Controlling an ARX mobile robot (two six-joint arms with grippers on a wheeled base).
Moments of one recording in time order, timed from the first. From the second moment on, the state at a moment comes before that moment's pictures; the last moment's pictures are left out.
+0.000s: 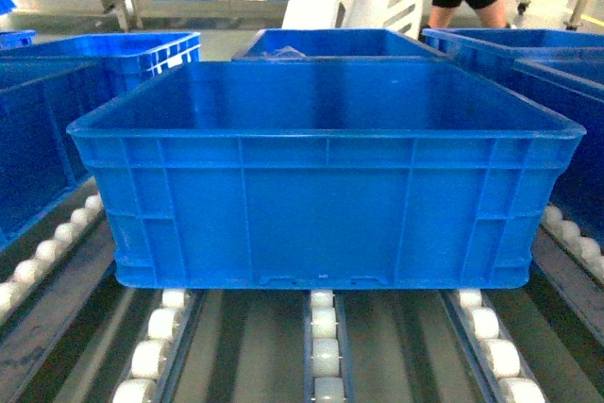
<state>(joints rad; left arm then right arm) 0.00 0.01 0.02 0.01 0.00 -0.01 0.00 0.03 0.01 -0.01 0.00 -0.01</state>
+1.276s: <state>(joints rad) 0.00 0.01 0.02 -0.01 0.00 -0.01 0.00 0.00 0.01 0.00 0.00 -0.01</state>
